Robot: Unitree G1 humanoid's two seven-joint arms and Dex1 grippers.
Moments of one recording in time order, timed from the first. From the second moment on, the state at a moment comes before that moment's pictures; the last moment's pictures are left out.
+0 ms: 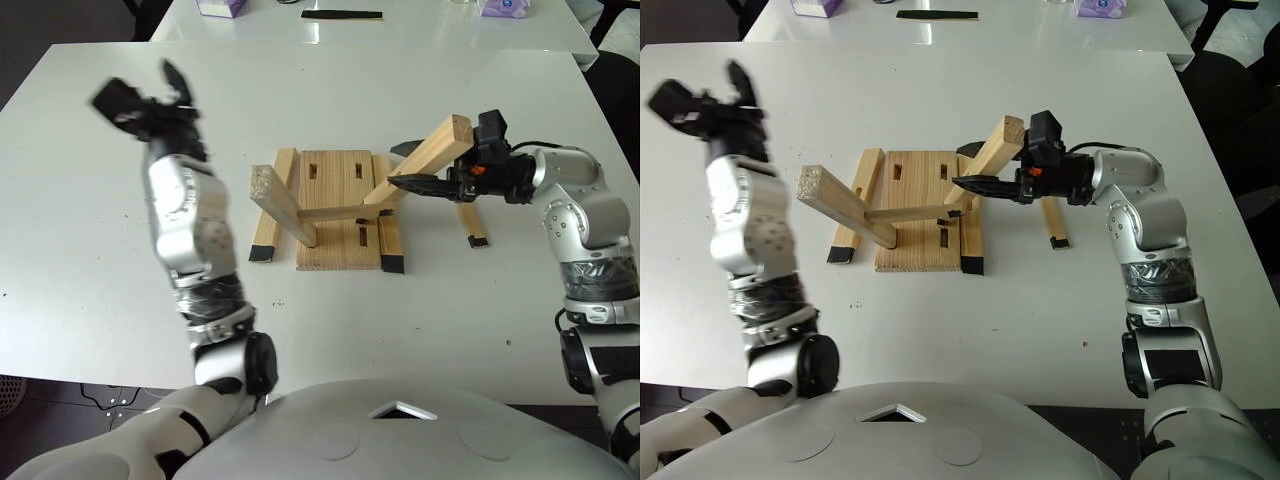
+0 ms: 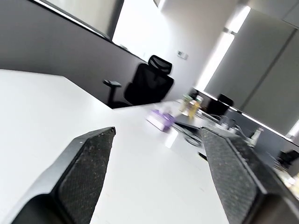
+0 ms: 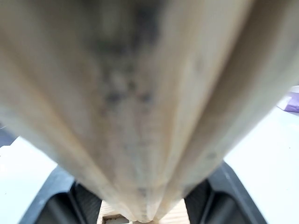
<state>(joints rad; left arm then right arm) -0.40 0.07 0.44 -0.20 -0.34 0.26 0.31 -0.39 -0.58 0.07 -0.02 0.55 0.28 1.25</state>
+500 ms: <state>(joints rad) -0.50 0.35 0.24 -0.73 -1.09 0.85 0.09 -0.24 -0.60 0.00 -0.19 0.57 0.30 1.16</state>
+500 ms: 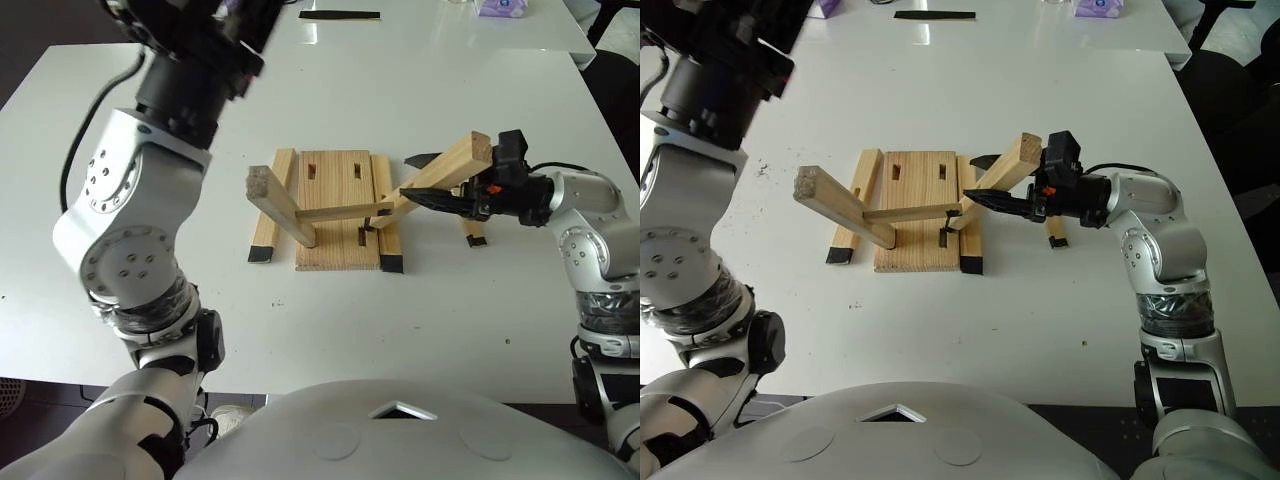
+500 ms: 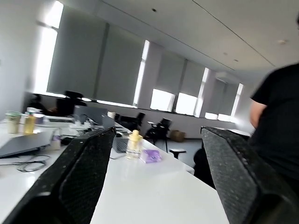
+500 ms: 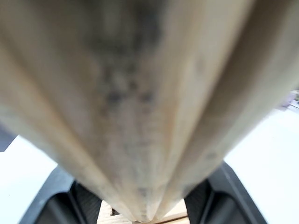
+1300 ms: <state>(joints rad) -0.32 0.50 0.15 -0.73 -1.16 0.81 0.04 -0.21 -0.58 0.00 -0.21 0.59 0.30 1.09</state>
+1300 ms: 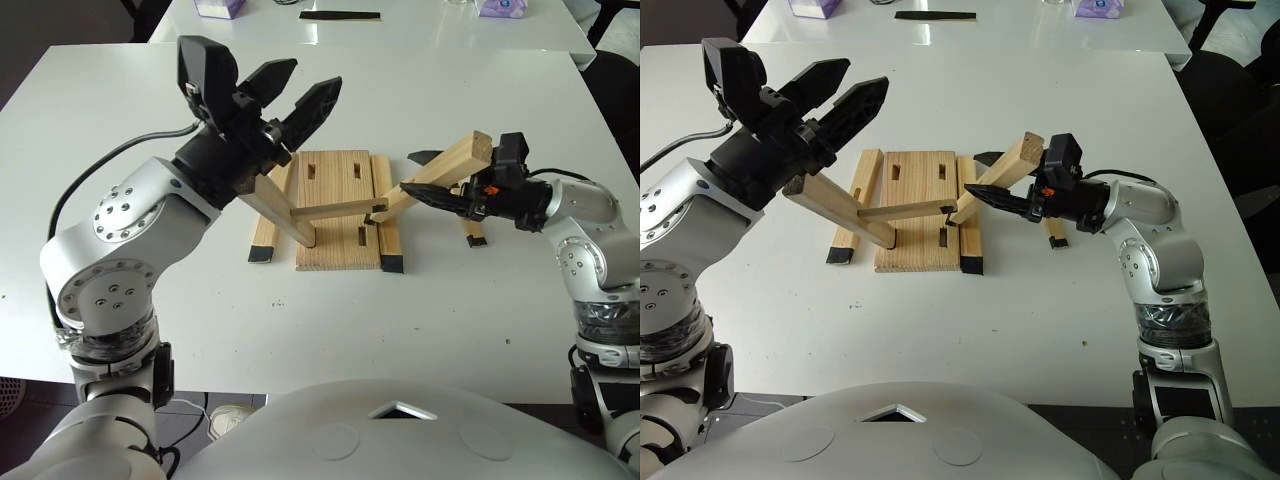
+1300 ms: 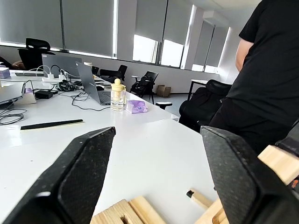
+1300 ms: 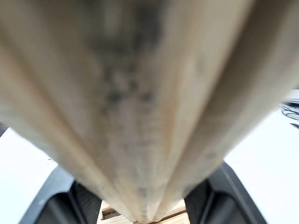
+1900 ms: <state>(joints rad) -0.45 0.46 0.33 -0.53 -1.17 0.63 0.13 -0.27 -0.60 0.05 -0.19 0.61 0.35 1.19</state>
